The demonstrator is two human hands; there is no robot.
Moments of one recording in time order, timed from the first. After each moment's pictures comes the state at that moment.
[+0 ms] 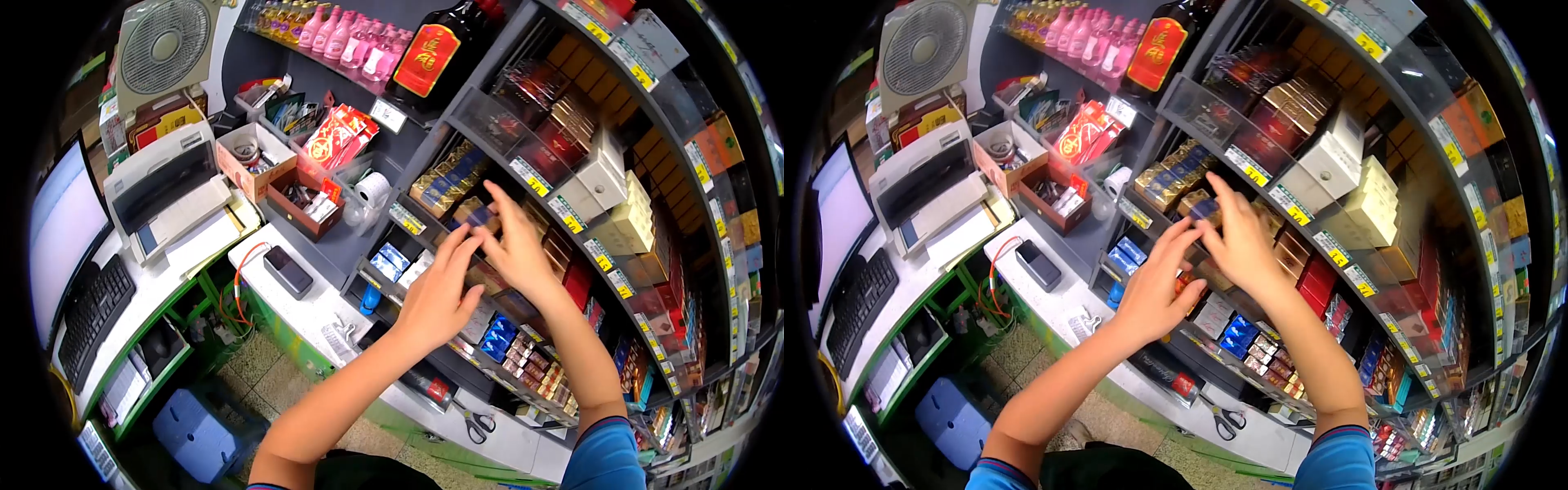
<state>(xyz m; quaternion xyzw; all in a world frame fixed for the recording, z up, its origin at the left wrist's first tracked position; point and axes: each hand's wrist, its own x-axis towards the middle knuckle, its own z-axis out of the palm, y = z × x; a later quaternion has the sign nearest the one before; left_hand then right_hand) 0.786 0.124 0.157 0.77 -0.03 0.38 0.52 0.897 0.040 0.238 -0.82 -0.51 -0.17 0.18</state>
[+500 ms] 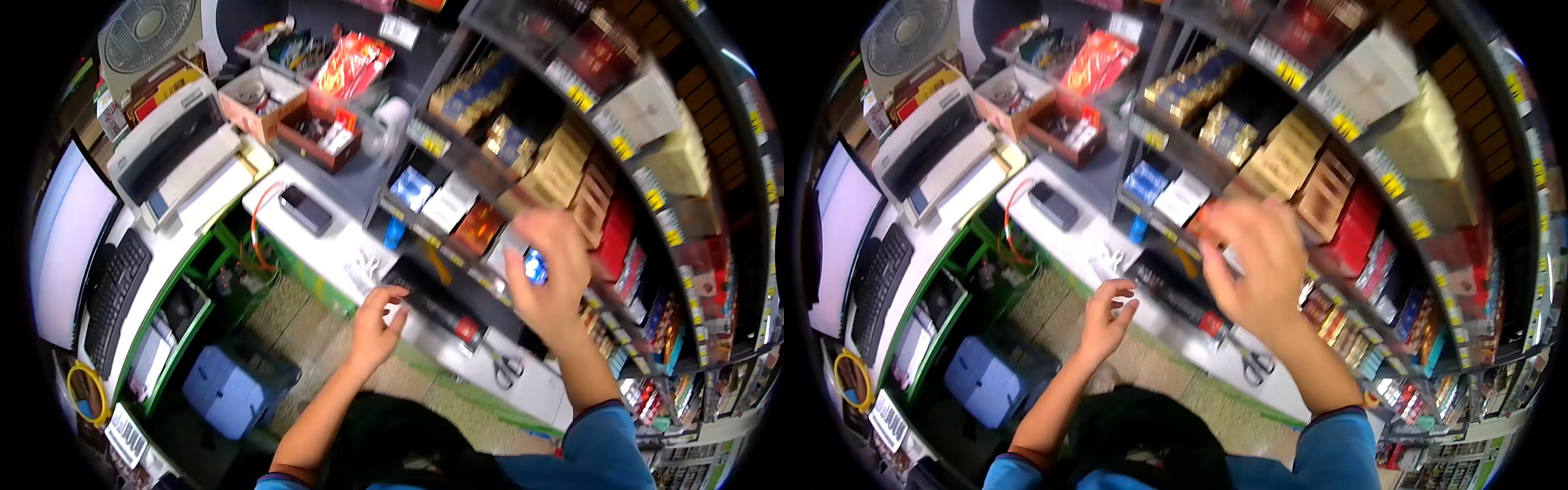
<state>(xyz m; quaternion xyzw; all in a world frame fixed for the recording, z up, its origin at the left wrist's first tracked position) 0.692 0.103 0.010 0.71 0.17 0.27 0.63 0.814 -0.002 0.204 -0.72 -0.57 -0.31 0.23</state>
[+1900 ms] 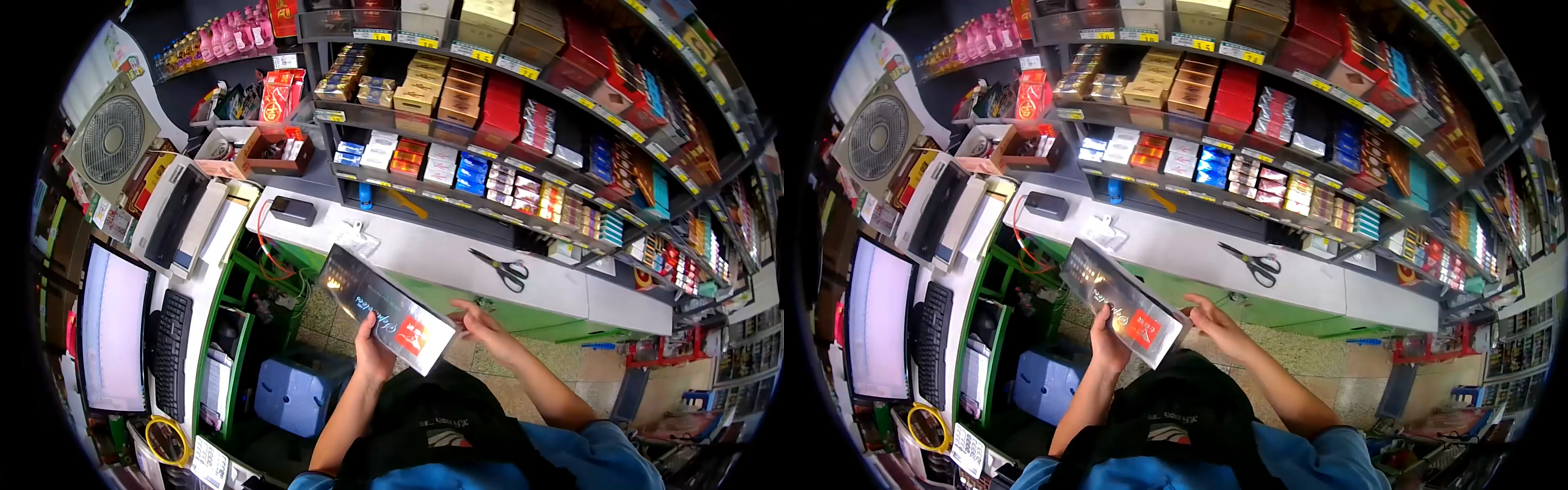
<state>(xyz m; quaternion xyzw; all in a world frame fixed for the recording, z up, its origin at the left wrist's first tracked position) 0.557 0.031 0.019 0.17 0.24 0.01 0.96 0.634 -0.174 0.074 -0.67 -0.08 0.41 0.62</state>
